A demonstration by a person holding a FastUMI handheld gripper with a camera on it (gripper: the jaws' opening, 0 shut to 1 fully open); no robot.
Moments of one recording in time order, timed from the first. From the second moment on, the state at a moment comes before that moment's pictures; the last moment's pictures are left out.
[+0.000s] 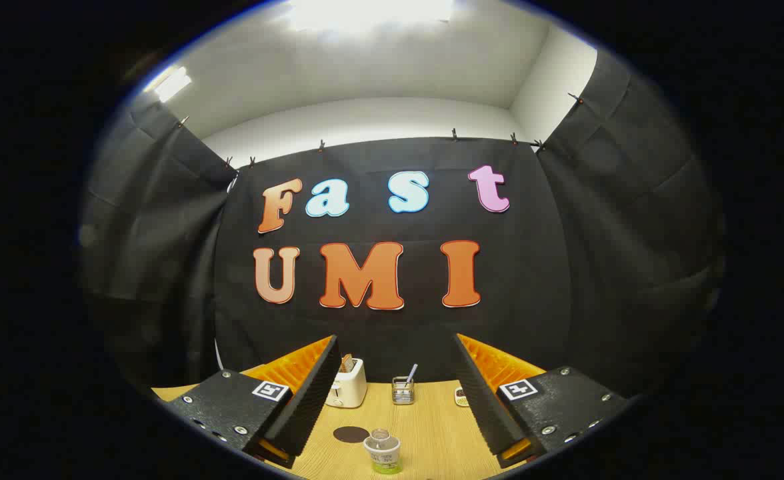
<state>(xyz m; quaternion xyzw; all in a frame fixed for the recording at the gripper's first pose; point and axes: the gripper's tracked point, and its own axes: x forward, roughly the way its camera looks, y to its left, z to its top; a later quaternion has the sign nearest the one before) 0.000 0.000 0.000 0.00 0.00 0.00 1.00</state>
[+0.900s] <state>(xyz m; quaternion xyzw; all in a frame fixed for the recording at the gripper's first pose) 0.004 0.002 -0.010 0.01 0.00 0.00 1.00</state>
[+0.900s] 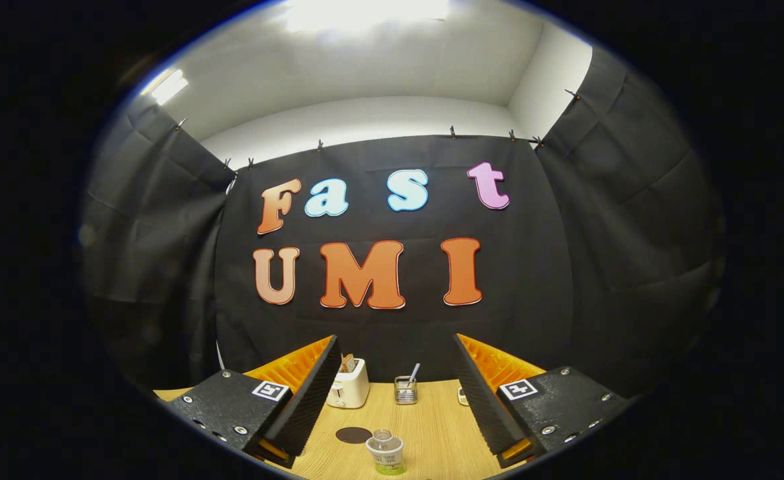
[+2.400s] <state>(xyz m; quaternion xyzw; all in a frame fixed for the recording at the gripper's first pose) 0.025 0.035 -0.247 0.03 0.14 0.02 0.99</state>
